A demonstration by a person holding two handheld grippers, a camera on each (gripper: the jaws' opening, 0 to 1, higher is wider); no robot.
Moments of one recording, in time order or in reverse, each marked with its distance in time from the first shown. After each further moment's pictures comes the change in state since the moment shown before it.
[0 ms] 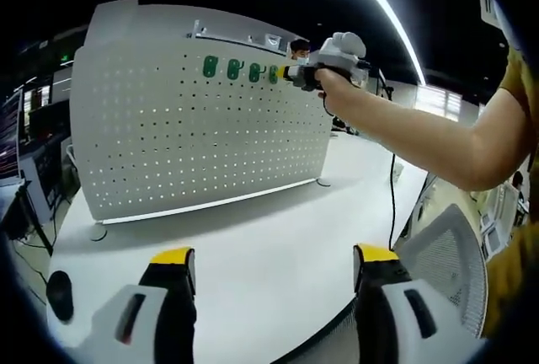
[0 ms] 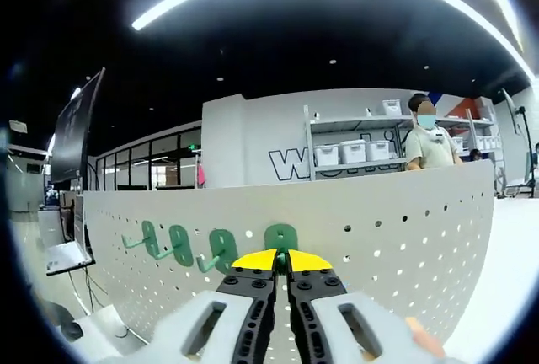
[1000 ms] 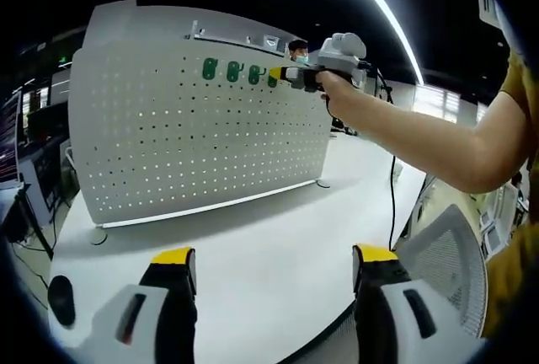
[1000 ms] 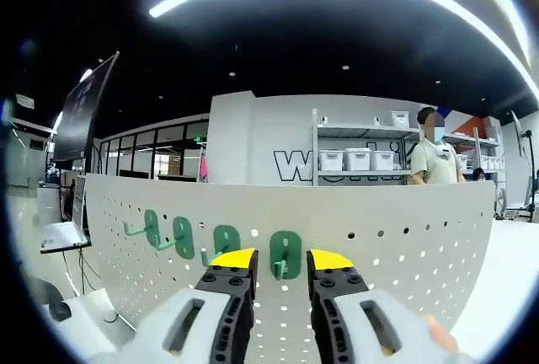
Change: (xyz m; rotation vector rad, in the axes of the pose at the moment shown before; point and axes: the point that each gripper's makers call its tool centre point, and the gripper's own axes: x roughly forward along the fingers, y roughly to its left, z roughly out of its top) left arm 0.001 0.003 0.004 0.011 -0.001 -0.006; right arm -0.007 0.006 0.002 -0.081 -0.007 0.022
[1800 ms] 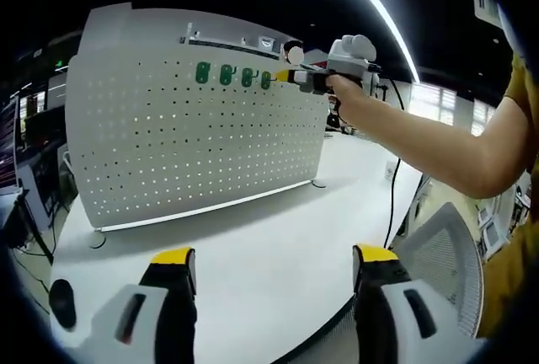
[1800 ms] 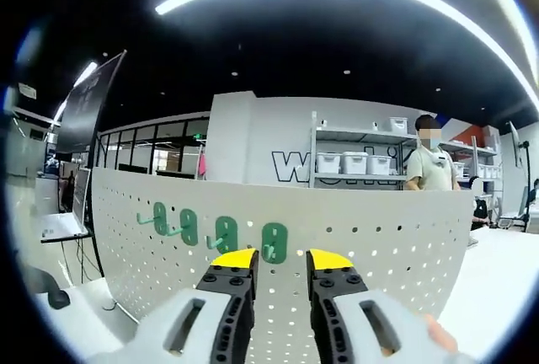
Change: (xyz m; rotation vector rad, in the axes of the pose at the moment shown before) left arm -0.004 -0.010 0.002 0.020 -0.001 -0.018; right arm -0.038 -0.010 0.004 -0.041 0.000 -0.013
